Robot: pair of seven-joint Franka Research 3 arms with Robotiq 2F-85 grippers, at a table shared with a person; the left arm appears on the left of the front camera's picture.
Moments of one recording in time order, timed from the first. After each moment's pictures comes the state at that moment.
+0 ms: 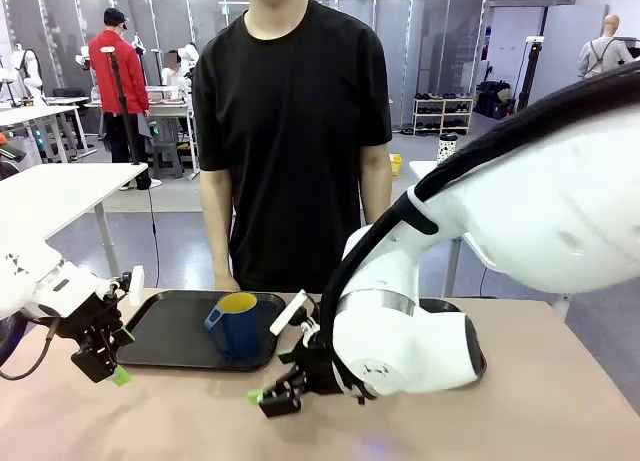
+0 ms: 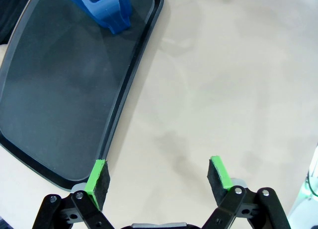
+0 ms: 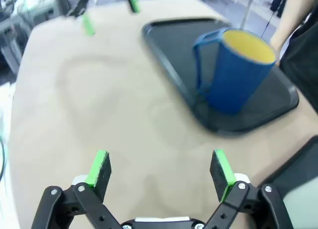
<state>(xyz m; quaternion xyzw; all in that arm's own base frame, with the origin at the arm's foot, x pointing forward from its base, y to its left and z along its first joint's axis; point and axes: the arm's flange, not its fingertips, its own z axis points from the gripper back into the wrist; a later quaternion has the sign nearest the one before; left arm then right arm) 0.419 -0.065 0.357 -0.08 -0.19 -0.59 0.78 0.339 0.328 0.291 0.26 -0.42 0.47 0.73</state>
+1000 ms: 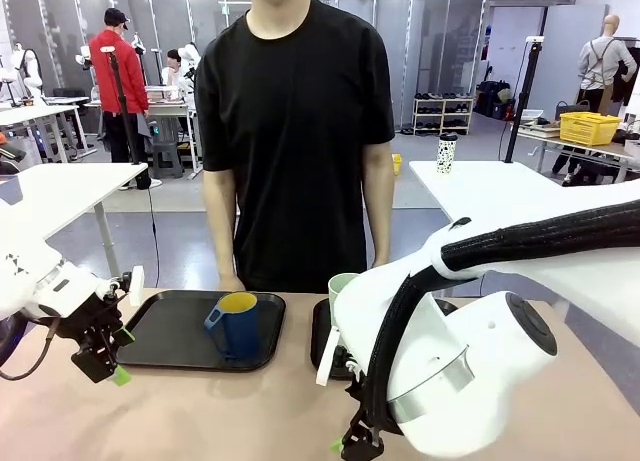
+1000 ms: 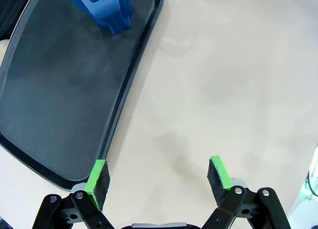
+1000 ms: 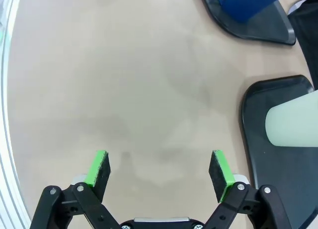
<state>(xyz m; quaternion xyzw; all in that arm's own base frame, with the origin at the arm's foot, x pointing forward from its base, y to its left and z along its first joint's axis) 0.419 -0.065 0.356 -0.08 -0.19 -0.59 0.78 0.291 0.253 0.308 0.10 -0.31 0.58 0.74</state>
